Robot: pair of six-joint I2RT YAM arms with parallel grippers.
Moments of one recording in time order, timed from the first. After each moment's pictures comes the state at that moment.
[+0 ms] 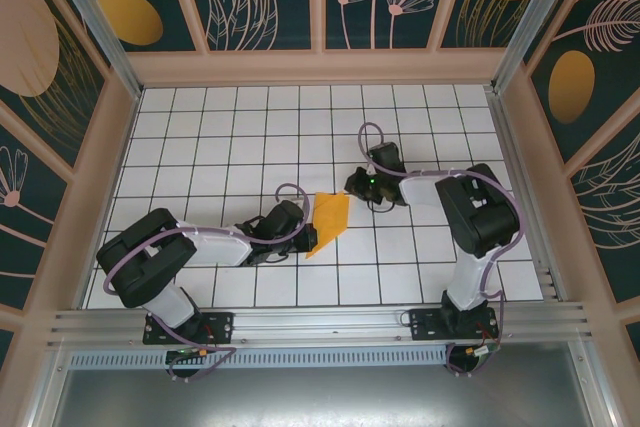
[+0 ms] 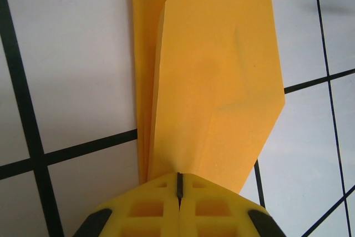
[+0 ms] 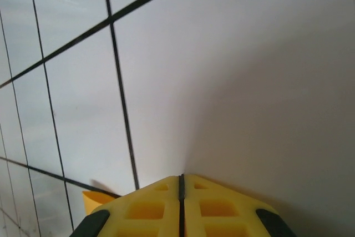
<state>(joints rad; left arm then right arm) -0.88 1.60 0.54 0.23 0.09 -0.87 0.45 1.84 0.87 0.09 -0.34 0.80</state>
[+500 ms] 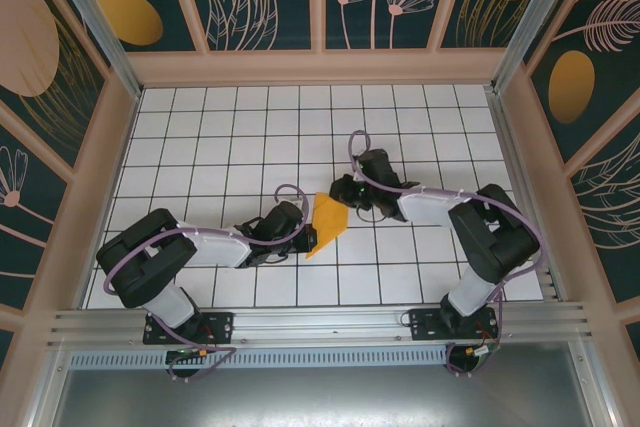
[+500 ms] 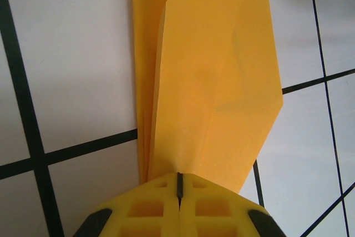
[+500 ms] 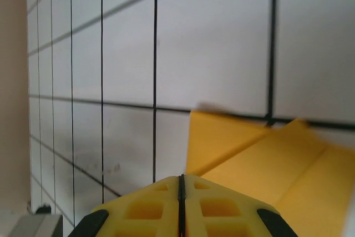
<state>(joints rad) -0.88 1.60 0.53 0.26 0.09 -0.87 0.62 1.67 0.78 0.16 -0.36 0.85</state>
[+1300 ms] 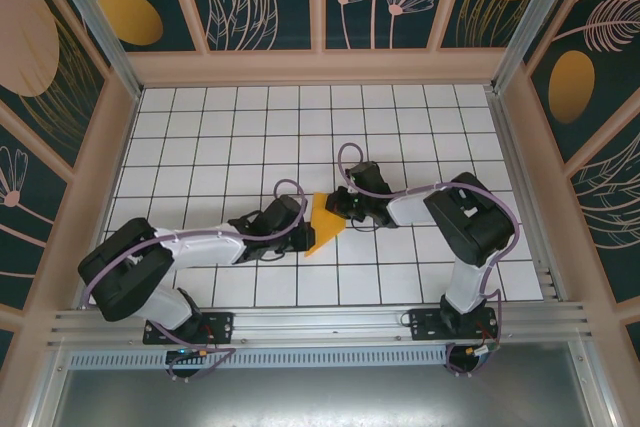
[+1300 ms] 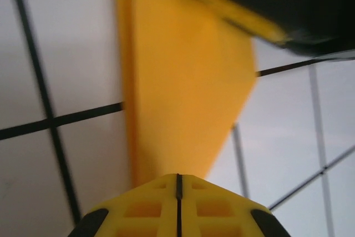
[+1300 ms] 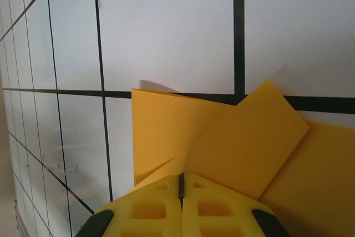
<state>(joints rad) -0.87 1.48 0.61 0.02 0.13 -0.85 0.63 1.82 0.74 0.30 -0.37 0.90</state>
